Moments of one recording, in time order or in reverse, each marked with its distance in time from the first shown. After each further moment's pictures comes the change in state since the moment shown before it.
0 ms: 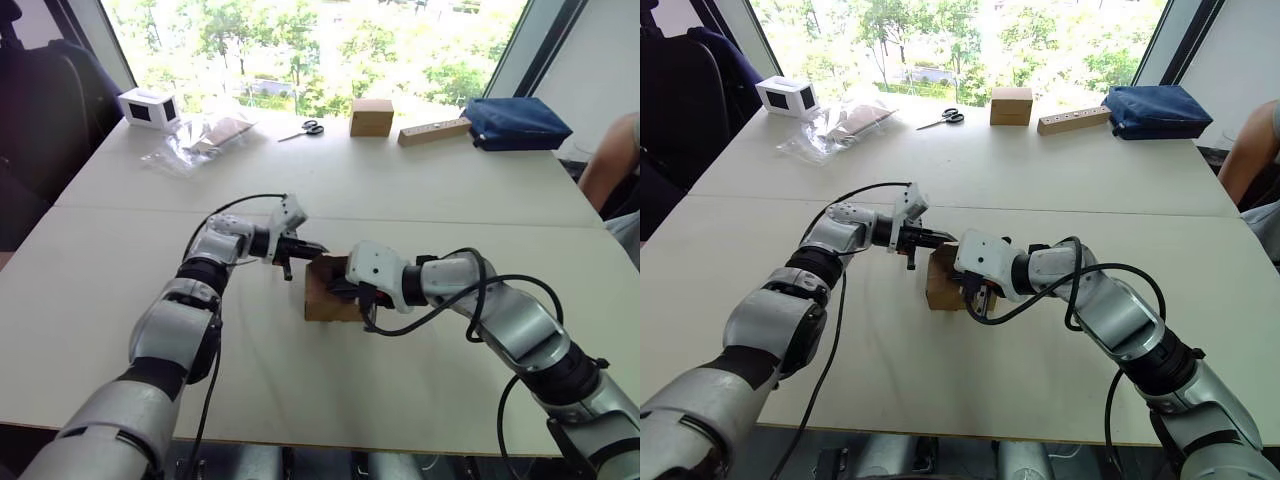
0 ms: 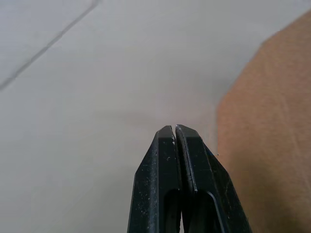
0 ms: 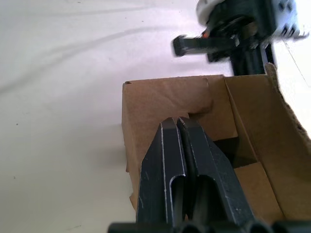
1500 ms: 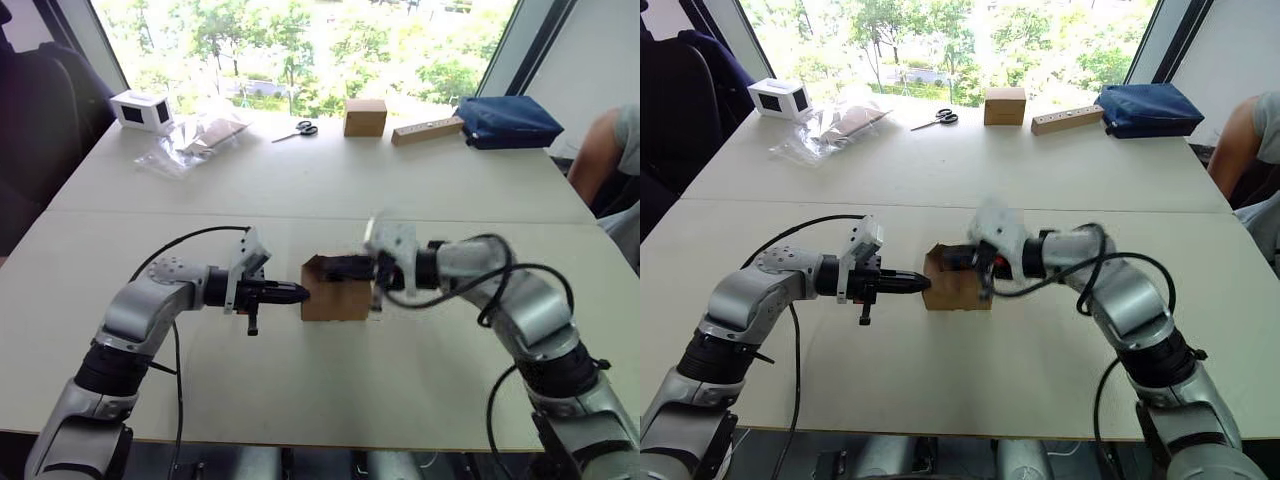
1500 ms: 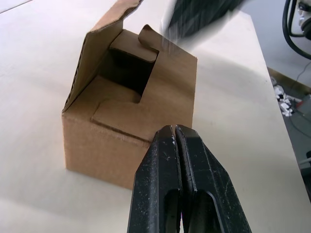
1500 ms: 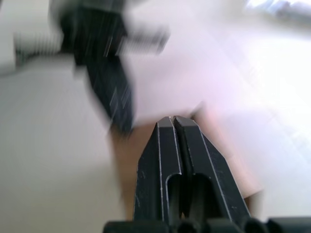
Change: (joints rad) left arm 0.616 0.305 -0.064 -1.287 -0.418 0.676 0.103; right arm -0.071 0.124 -0.291 0.041 0.185 0.025 0.031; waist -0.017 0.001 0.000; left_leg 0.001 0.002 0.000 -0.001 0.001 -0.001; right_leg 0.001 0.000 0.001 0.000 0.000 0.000
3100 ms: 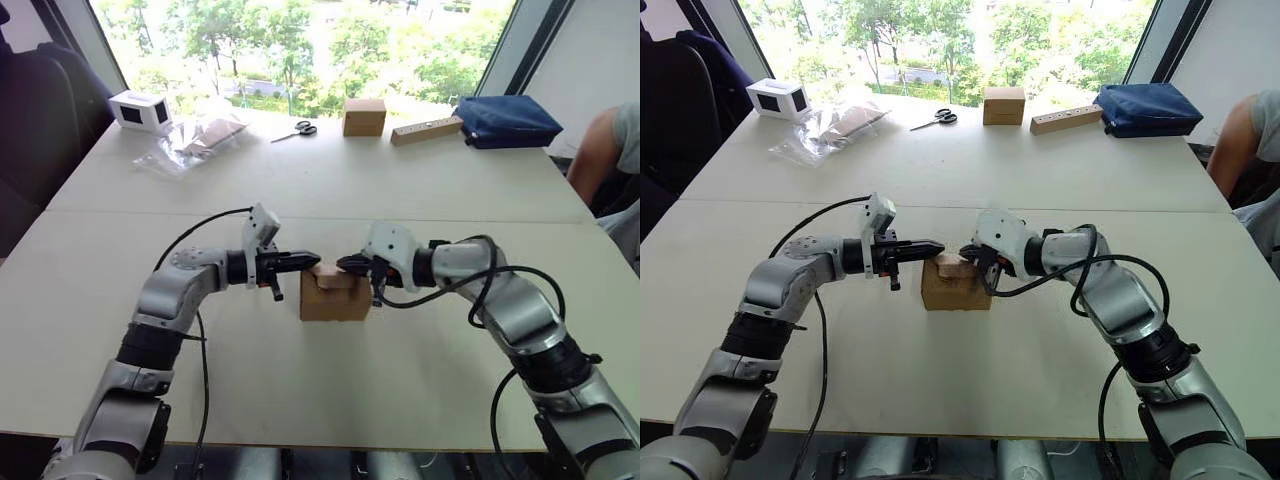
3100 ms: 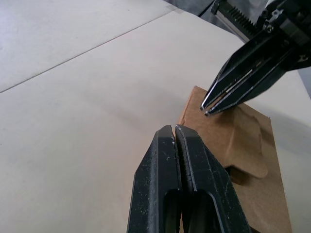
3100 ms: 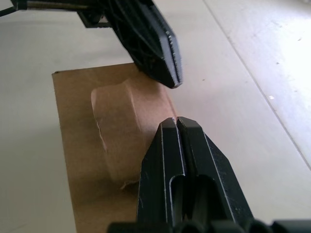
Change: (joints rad) left arm -0.114 -0.166 0.039 0.231 0.033 -0.091 0.148; right arm 0.072 -0.066 0.156 0.086 -0.233 -0.116 0.011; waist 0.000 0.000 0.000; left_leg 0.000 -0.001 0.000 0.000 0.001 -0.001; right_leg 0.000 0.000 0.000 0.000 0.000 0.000
